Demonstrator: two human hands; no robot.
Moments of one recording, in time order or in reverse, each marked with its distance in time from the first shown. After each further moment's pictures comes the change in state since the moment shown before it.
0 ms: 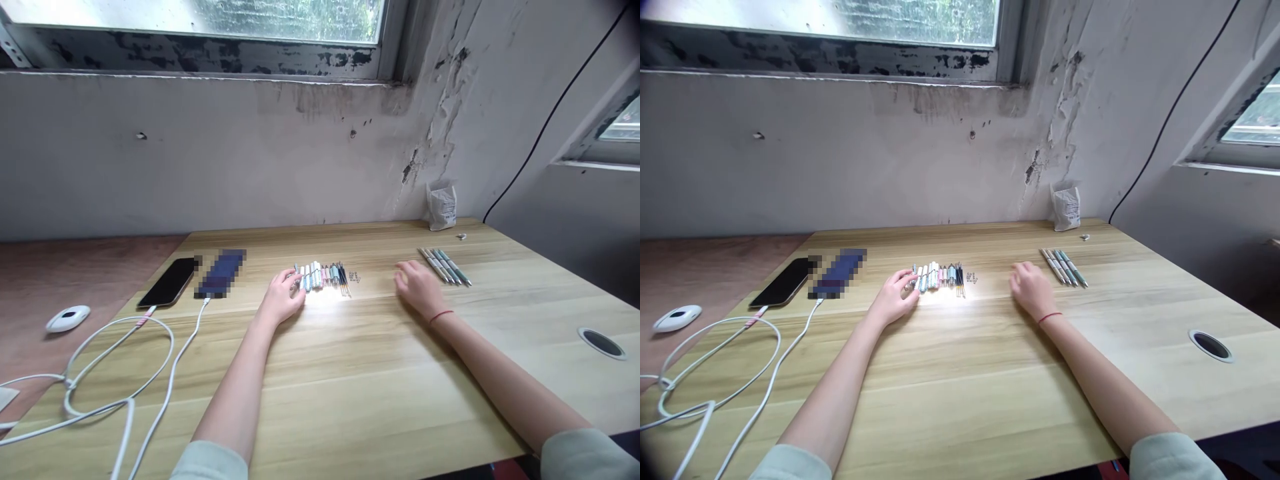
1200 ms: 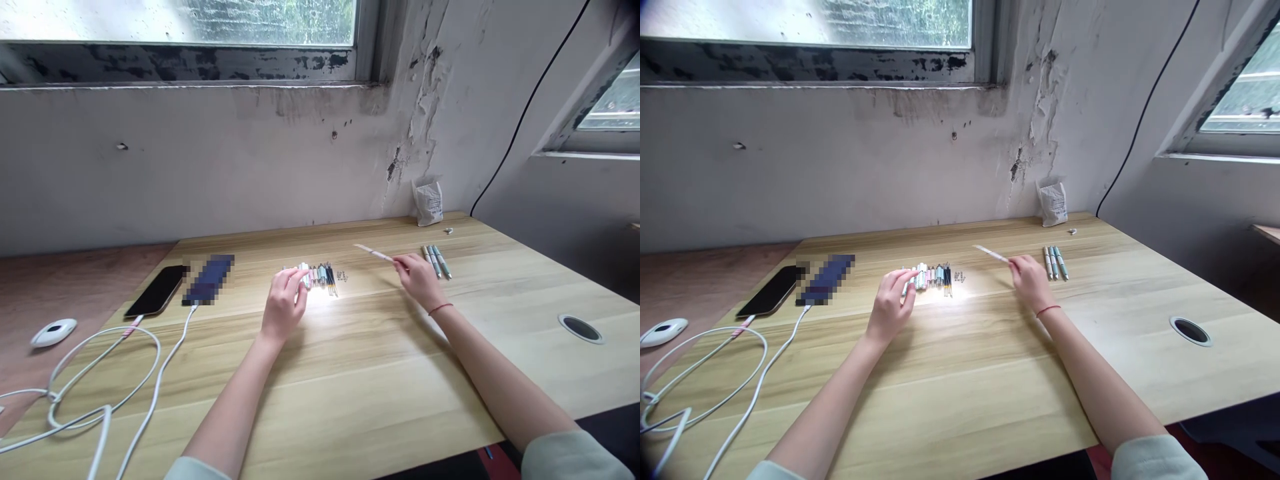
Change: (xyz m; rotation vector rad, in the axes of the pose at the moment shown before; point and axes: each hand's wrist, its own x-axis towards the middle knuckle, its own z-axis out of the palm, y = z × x) left_hand -0.008 0.065 0.001 0.066 0.278 0.242; right_hand 0.006 0.025 -0.017 0.224 0.080 0.043
